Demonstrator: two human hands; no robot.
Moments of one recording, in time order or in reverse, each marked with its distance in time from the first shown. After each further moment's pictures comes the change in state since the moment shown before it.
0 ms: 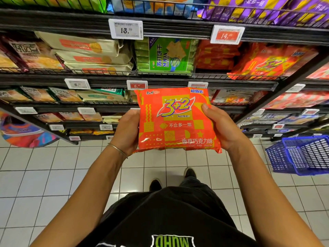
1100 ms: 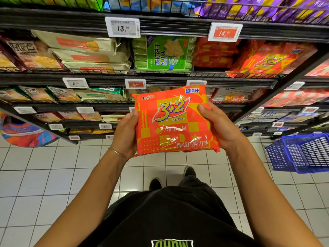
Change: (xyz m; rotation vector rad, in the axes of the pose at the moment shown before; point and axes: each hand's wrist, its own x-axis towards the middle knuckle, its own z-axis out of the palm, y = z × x) left_hand 0.007 -0.027 -0.006 -0.144 0.081 -0.022; right_hand 0.000 0.004 -0.002 0.027 -0.060 -0.020
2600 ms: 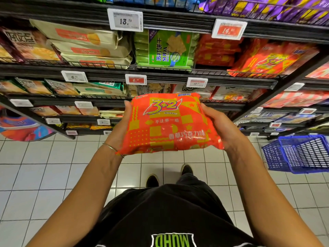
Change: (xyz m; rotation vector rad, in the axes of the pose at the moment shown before) left_hand 0.002 0.010 -0.018 -0.006 -0.237 -0.296; right_hand 0.000 0.004 0.001 0.063 0.023 0.196
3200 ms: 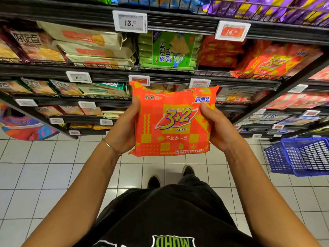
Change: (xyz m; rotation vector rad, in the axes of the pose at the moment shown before) left_hand -0.021 0.013 0.019 0.017 -0.155 0.268; right_hand -0.003 0.005 0.016 -0.104 -0.003 -0.228
